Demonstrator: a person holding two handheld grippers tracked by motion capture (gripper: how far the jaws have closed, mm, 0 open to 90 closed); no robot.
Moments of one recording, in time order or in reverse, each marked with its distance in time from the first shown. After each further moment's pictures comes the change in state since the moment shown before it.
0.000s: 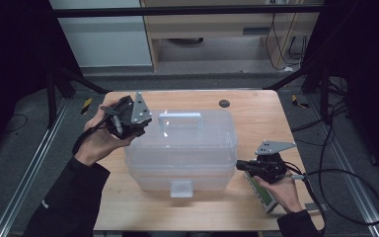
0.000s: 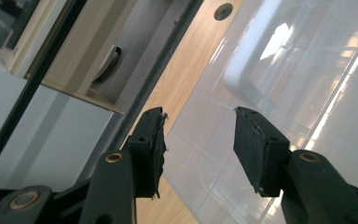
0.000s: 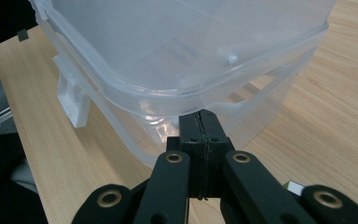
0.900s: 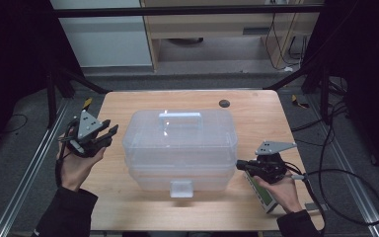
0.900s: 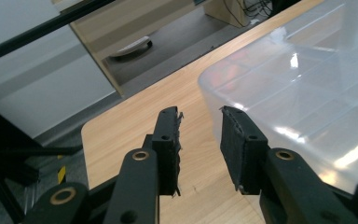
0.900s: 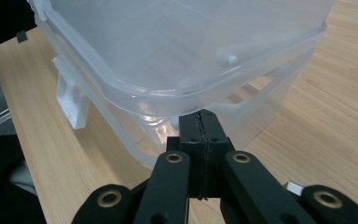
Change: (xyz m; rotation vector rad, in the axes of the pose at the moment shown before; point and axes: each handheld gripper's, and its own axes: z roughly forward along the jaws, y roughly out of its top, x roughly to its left) left arm -0.004 -0.118 -0.004 -0.149 0.127 -0.488; right arm 0.000 0.000 0.000 -0.005 -0.003 0.001
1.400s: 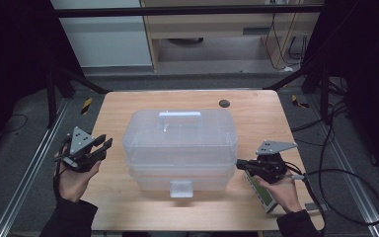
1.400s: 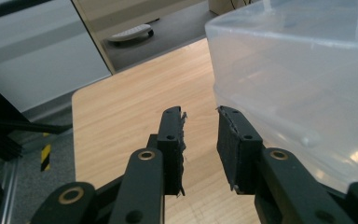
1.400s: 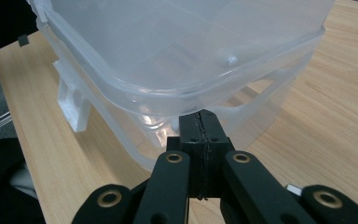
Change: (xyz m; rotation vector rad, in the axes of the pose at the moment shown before) left arm -0.004 -0.045 0.000 0.028 -0.017 -0.091; right arm 0.000 0.000 -0.001 -0.014 0.002 0.001
